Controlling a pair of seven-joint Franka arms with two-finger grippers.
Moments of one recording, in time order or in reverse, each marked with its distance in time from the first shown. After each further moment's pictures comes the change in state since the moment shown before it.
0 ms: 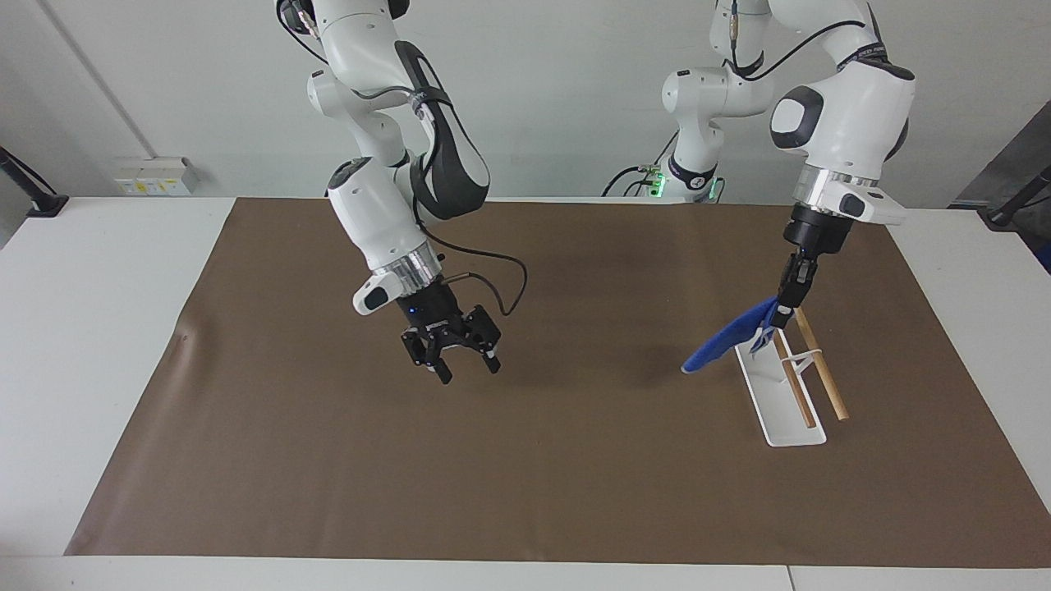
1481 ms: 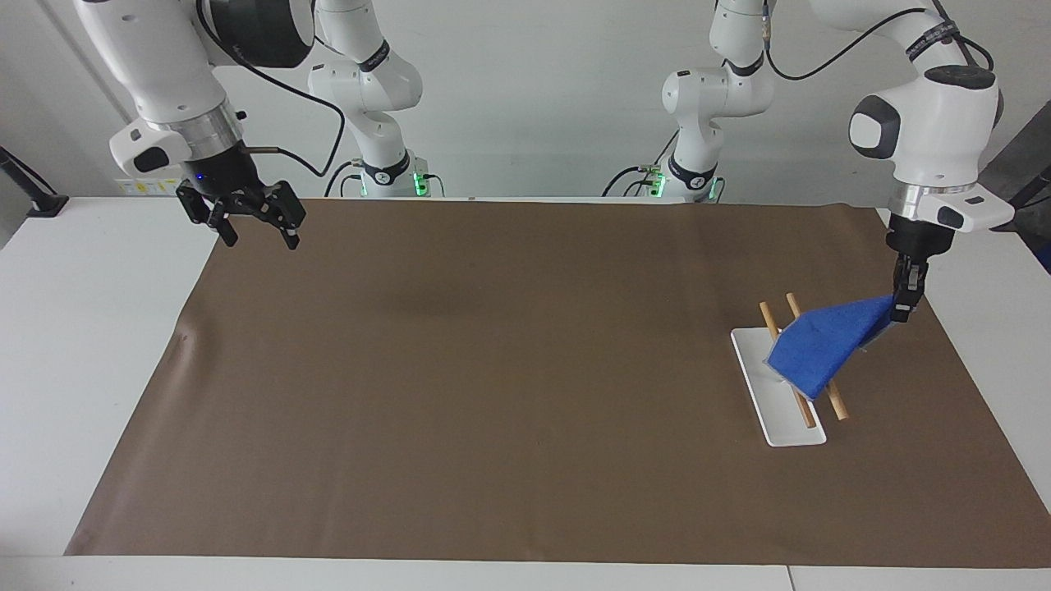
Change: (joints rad) left arm 0.013 0.005 0.209 -0.001 0.366 -0.086 0.008; right arm -0.232 -0.307 -0.135 0.273 -0.471 -1.028 0.030
